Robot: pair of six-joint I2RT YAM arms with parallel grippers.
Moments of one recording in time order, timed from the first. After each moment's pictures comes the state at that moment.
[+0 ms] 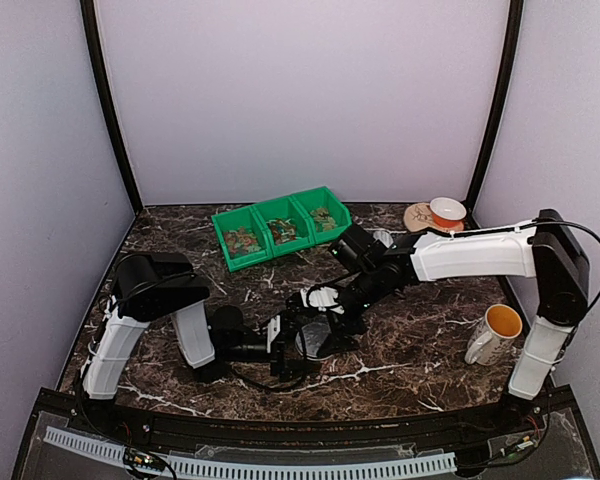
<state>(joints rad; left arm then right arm) -0.91 2.36 0.66 1.55 0.63 0.08 0.91 1.77 1.22 -0.52 -0.50 -0.76</state>
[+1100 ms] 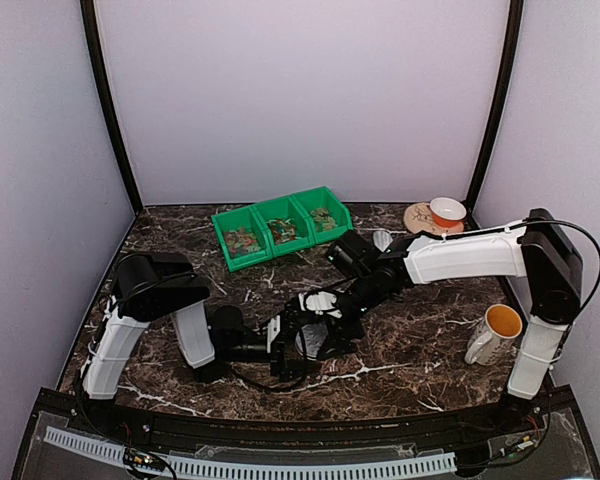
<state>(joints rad) -0.91 2.36 0.66 1.55 0.62 0.08 0.91 1.82 1.22 -0.54 -0.50 -0.72</state>
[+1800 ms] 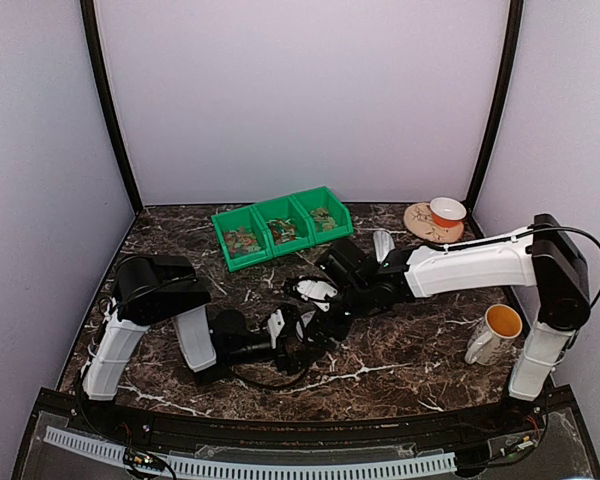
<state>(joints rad) -0.93 2.36 0.66 1.55 0.34 0.06 1.00 1.78 1.18 -0.42 -0.11 -0.15</state>
